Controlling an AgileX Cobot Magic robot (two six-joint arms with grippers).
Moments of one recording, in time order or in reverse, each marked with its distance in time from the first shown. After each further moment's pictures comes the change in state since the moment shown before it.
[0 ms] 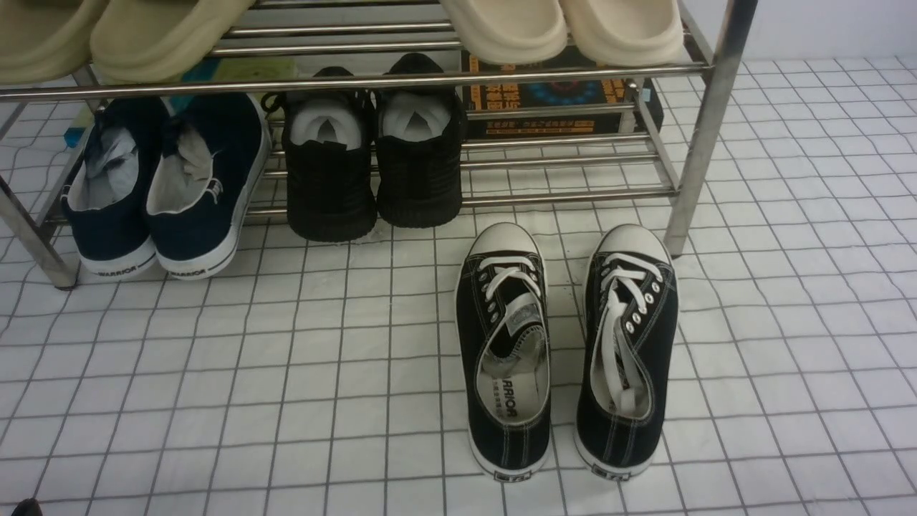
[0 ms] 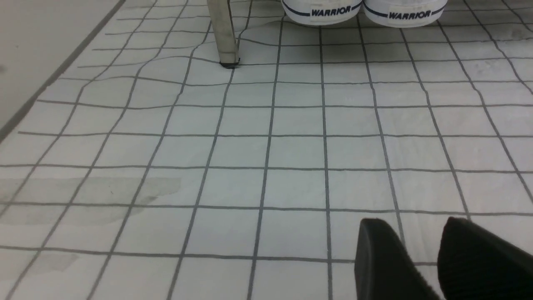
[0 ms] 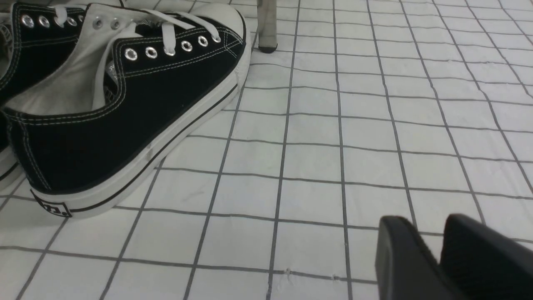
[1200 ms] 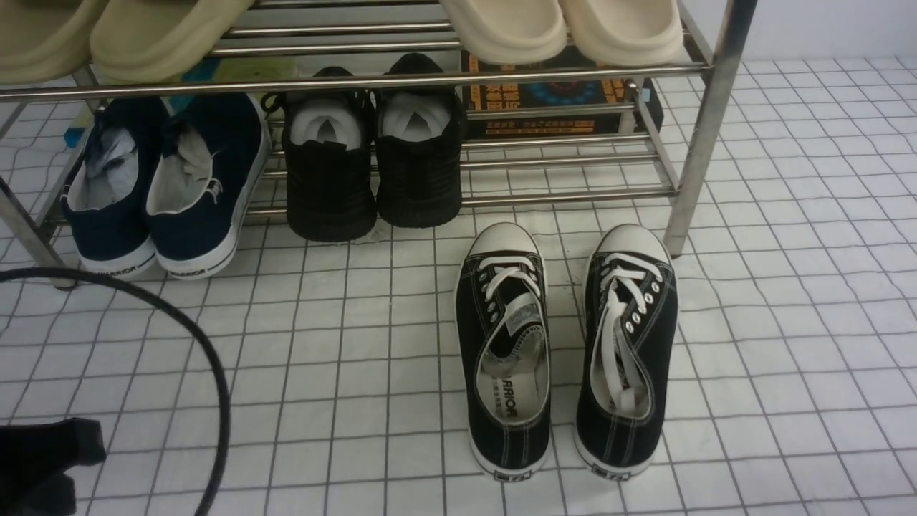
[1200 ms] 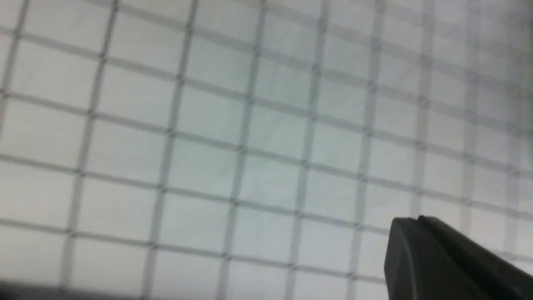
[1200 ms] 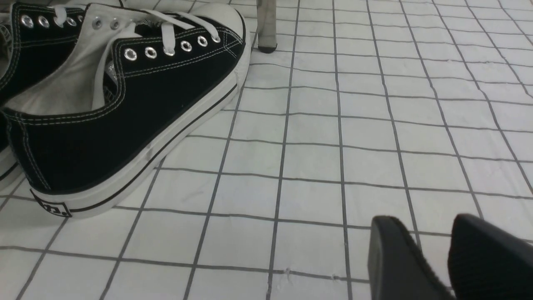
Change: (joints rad) right arm 0.000 0.000 0.000 0.000 0.000 0.000; left arm 0.000 0.838 -0.718 -0.307 0.708 -0.033
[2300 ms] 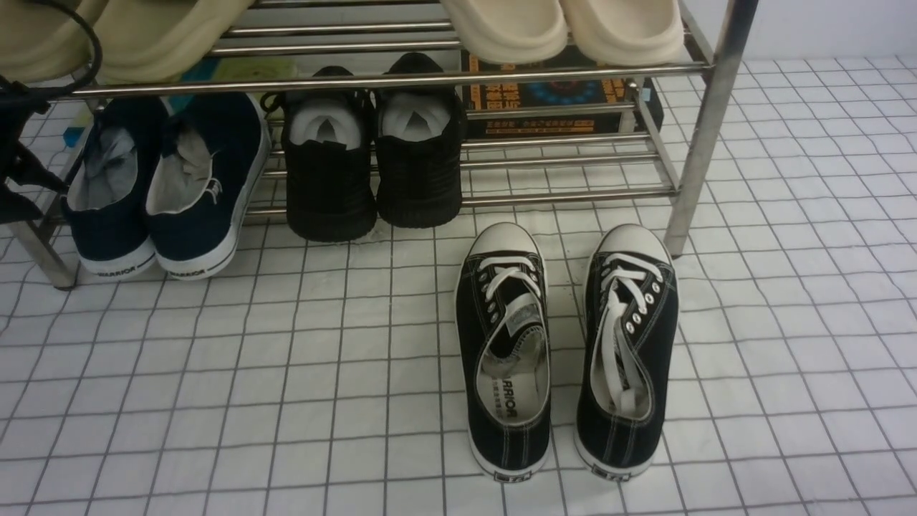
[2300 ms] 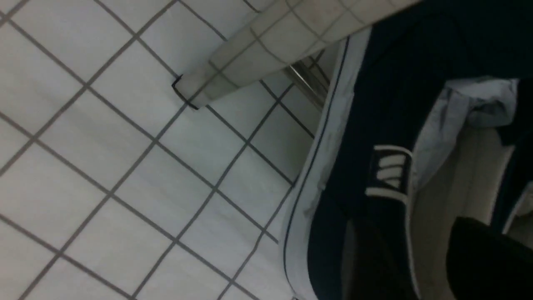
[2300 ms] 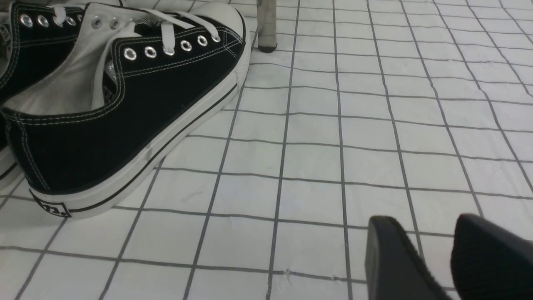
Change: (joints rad) right arm 0.000 0.000 0.000 0.000 0.000 0.000; left arm 0.323 0.839 -0.587 -0.343 -0.445 0.034
